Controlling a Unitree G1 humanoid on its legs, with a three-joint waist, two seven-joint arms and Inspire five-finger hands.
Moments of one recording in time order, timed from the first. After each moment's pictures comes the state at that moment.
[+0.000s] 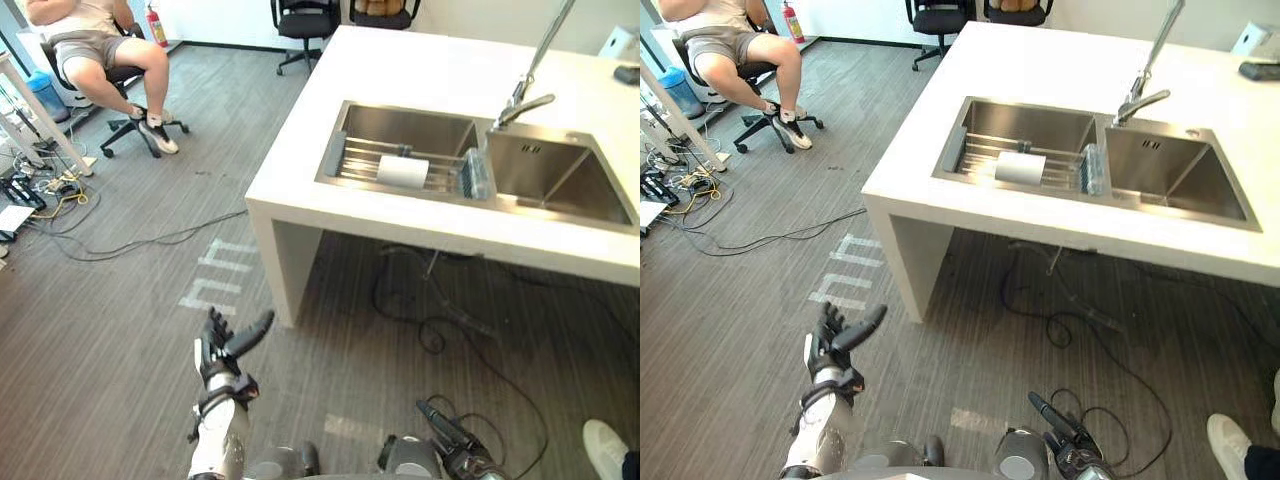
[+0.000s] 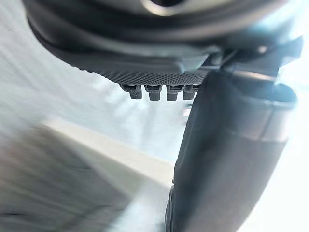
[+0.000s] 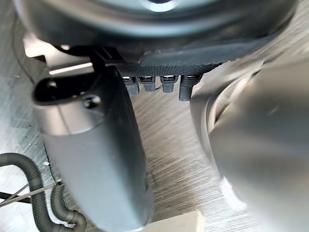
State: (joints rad) left arm 0.05 0.07 -0.02 0.42 -0.48 -0.35 0.29; right arm 0.08 -0.12 -0.34 1.09 0.57 0.10 0.10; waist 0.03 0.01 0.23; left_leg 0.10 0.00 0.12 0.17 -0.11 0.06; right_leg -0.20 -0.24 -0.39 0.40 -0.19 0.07
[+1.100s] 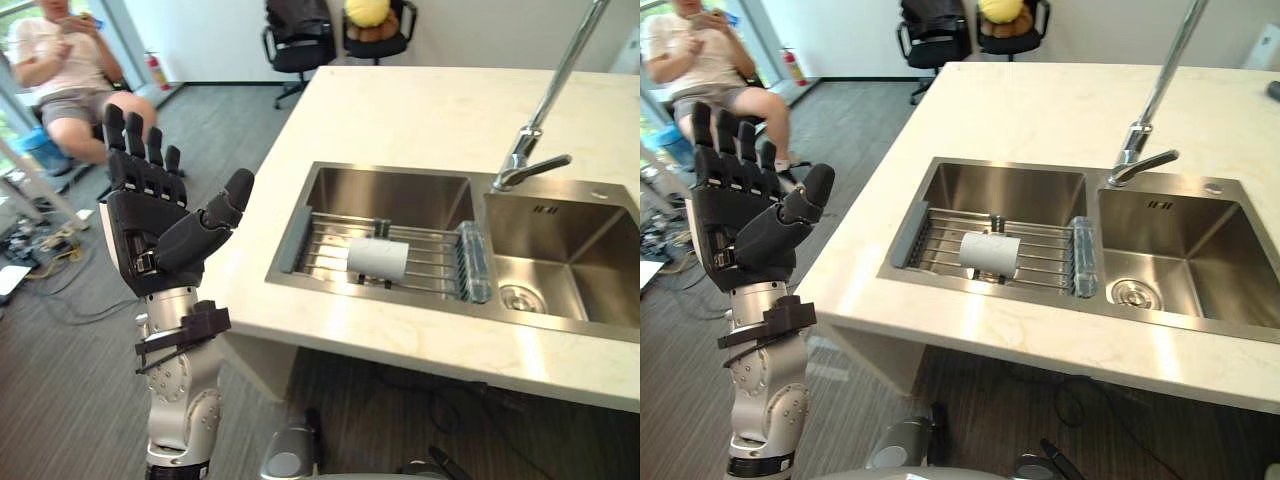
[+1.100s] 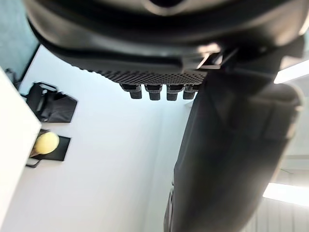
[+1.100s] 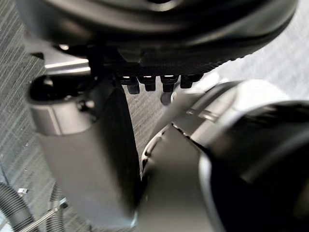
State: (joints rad) left arm 0.06 0.14 0.03 -0.45 -0.55 -0.23 0.16; right arm 0.17 -0.11 -0.56 1.11 0.41 0.22 0.18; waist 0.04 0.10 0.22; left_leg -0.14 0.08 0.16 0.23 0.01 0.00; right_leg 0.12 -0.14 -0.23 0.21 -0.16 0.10
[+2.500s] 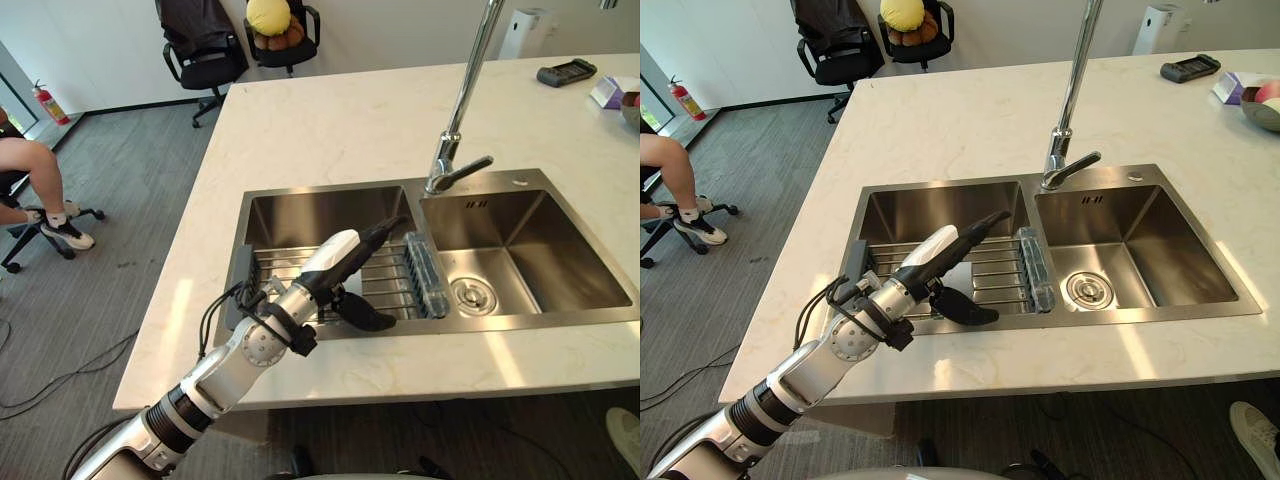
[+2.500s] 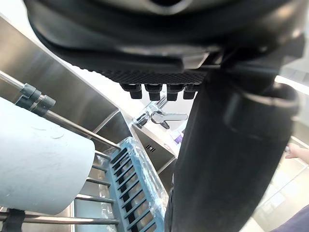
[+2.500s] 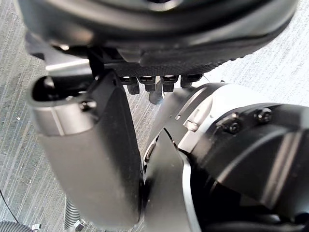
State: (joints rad) left arm -0.31 0.50 -0.62 -0.23 0.18 0.03 0.01; right arm 0.17 -0.12 -0.51 1.19 0.48 0.20 0.18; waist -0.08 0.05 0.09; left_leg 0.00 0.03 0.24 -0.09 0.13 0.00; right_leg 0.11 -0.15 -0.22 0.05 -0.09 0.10
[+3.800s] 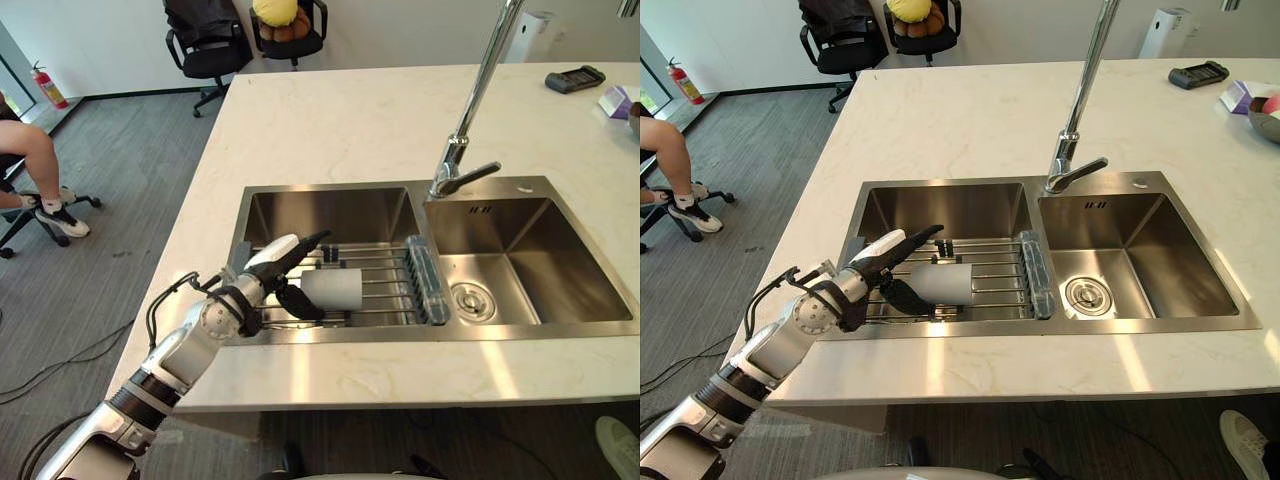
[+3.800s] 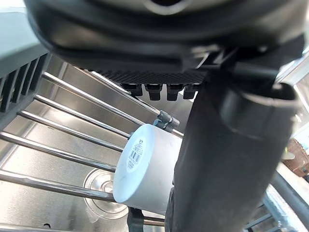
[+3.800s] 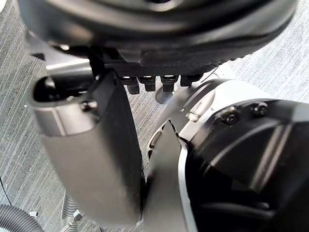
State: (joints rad) left arm -0.36 0.65 -0.47 0.02 0.18 0.10 -0.22; right arm 0.17 -0.10 -0.44 1.16 0.47 0.20 0.16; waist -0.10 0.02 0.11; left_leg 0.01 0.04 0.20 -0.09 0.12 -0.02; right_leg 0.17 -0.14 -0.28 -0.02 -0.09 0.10
